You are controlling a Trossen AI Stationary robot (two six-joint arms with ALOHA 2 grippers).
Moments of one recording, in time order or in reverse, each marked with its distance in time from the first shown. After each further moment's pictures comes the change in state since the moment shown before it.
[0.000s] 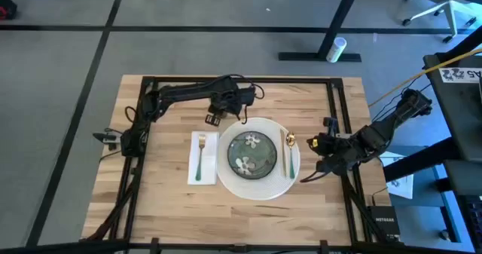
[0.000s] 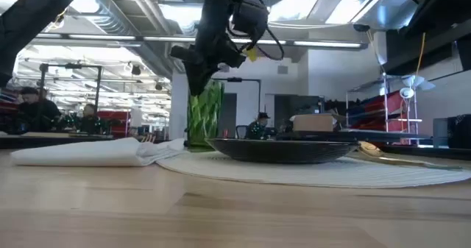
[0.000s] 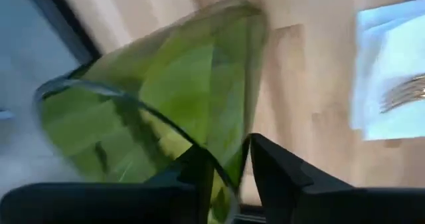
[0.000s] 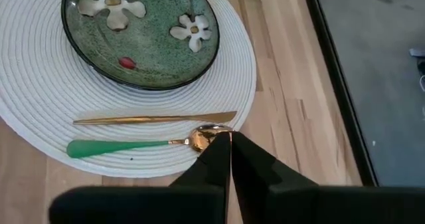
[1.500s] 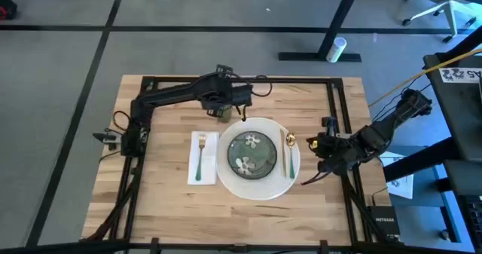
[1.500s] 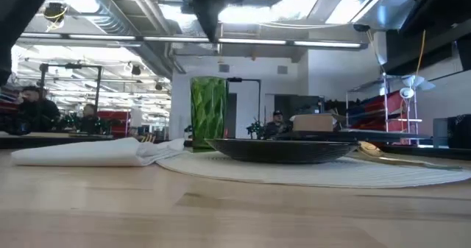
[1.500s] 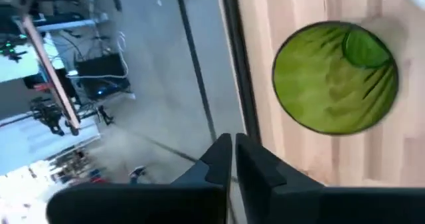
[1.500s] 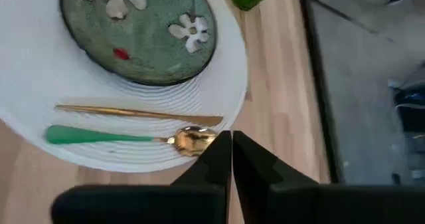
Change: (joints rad) left arm -0.124 -0.187 0.172 -0.010 -0.305 -0.149; right arm 0.000 0.000 0.000 0.013 0.063 -0.178
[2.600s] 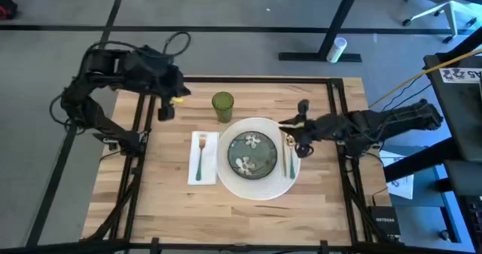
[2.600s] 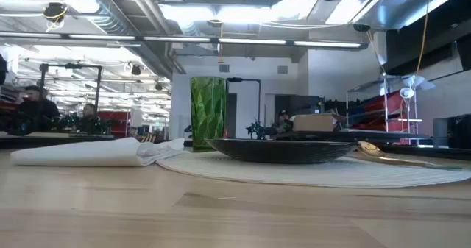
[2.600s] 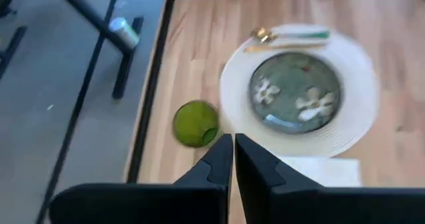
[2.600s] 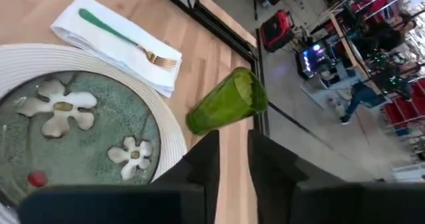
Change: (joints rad) left arm -0.022 -0.530 -0.024 0.069 0.662 -0.204; right arm -0.468 0.029 0.000 0.769 -0.357 -0.901
